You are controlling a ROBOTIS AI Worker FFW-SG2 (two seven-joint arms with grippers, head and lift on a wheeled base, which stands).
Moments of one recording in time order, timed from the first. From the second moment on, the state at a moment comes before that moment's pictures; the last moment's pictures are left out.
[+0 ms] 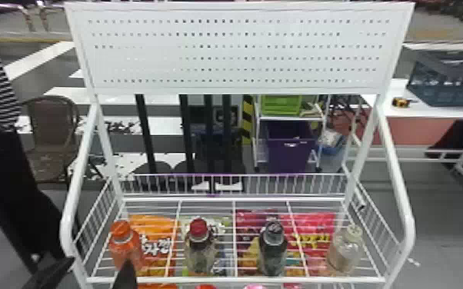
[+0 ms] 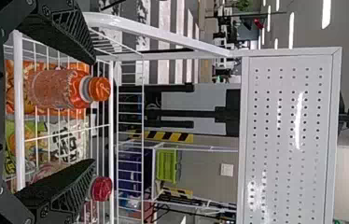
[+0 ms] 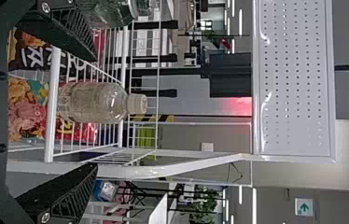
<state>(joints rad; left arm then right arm) 0.78 0.19 0.03 -2.56 0.20 0.40 0.12 0.66 0.00 -0.16 -1.90 -0.08 -0.31 0.26</state>
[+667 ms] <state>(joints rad) 0.75 0.20 -0.02 -2.54 0.16 0.45 0.13 0.33 0.00 -0.12 -1.47 -0.05 -0.43 0.25</state>
